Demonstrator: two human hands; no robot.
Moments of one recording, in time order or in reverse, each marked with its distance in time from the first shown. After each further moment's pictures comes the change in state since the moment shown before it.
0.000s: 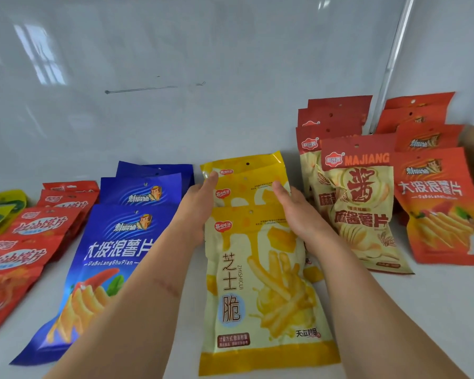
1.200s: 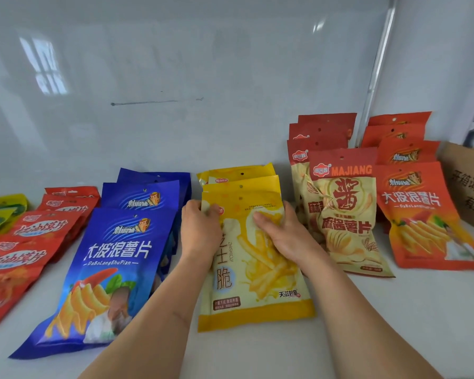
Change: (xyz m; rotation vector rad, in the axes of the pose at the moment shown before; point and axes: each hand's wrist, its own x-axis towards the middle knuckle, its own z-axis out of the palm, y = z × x) left_hand -0.026 -0.037 0.019 0.181 0.295 0.382; right_hand -0.035 0.009 0.001 -0.022 -0.031 -0.140
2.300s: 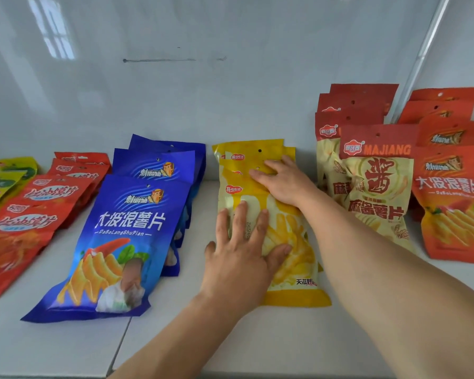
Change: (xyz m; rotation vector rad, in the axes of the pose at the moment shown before) left_hand -0.093 -0.019 -0.012 0.928 -0.388 0.373; right_hand 0.091 -0.018 0.022 -0.715 -0.039 -0.039
